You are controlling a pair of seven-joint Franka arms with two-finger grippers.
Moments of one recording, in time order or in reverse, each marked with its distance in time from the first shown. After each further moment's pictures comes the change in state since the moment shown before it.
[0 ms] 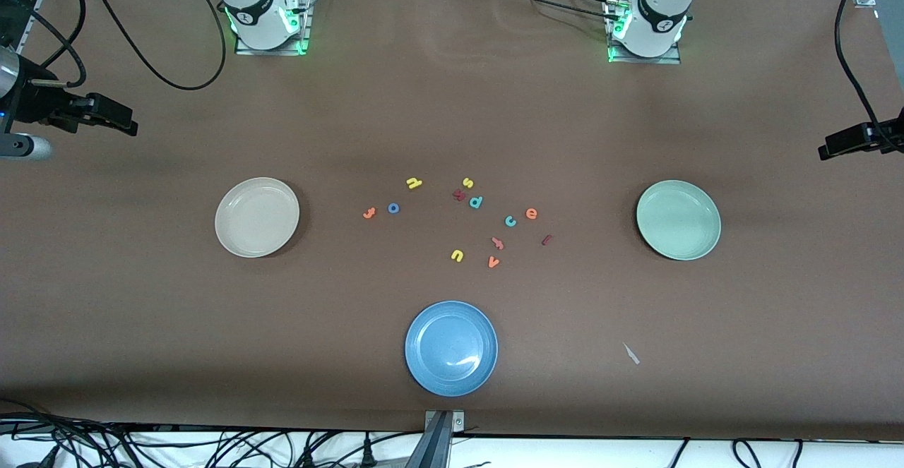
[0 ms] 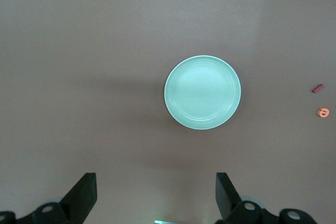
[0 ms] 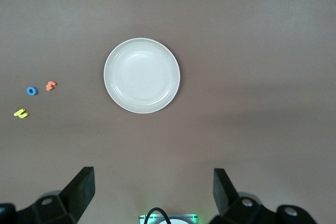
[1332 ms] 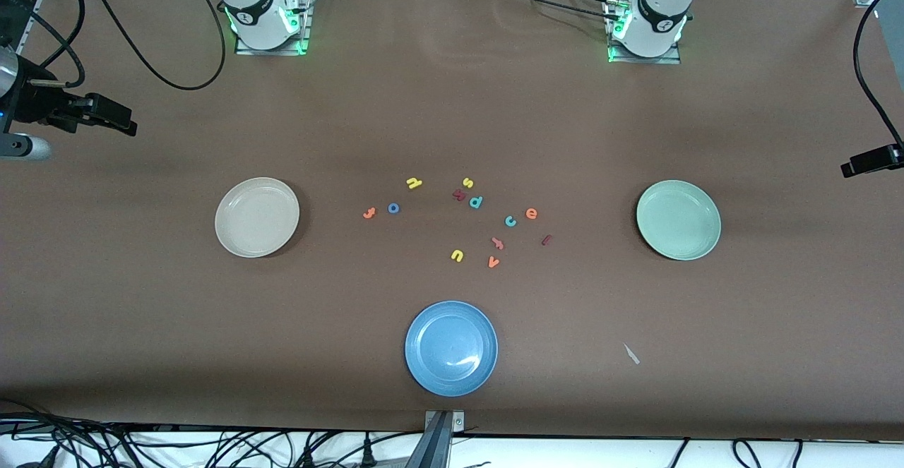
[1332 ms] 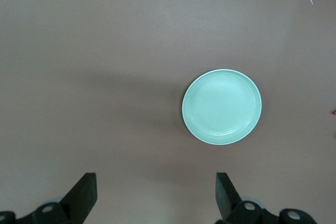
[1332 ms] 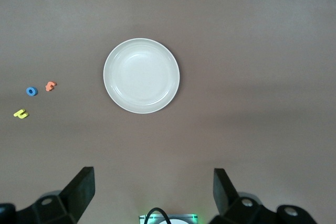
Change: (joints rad) left arm 0.081 0.048 -0.003 0.000 0.001 0.062 0.012; right arm -0.001 0.000 -0.001 0.000 0.000 0.000 0.001
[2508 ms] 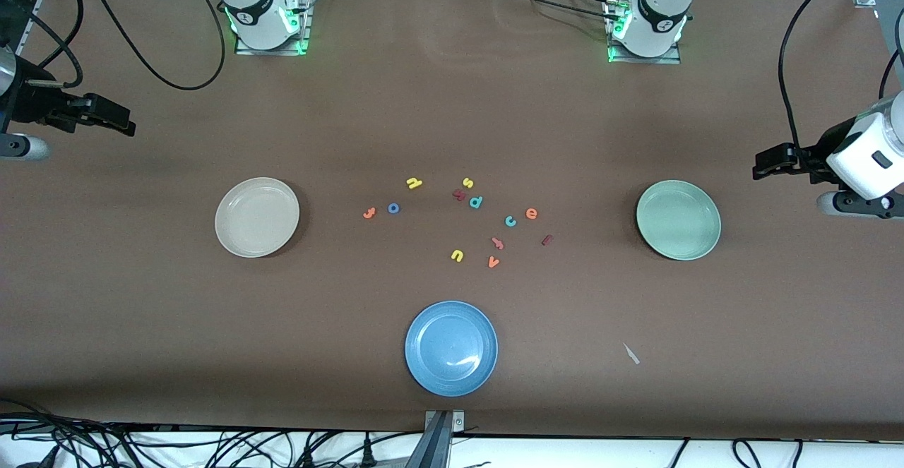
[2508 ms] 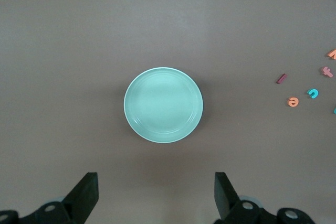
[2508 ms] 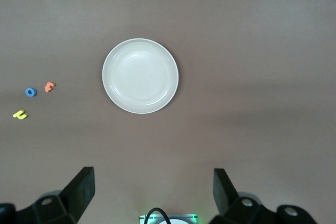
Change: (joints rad) left arm -0.067 0.004 -0.181 0.002 0.000 0.000 0.001; right arm -0.001 0.000 -0.006 0.000 0.000 0.000 0.000
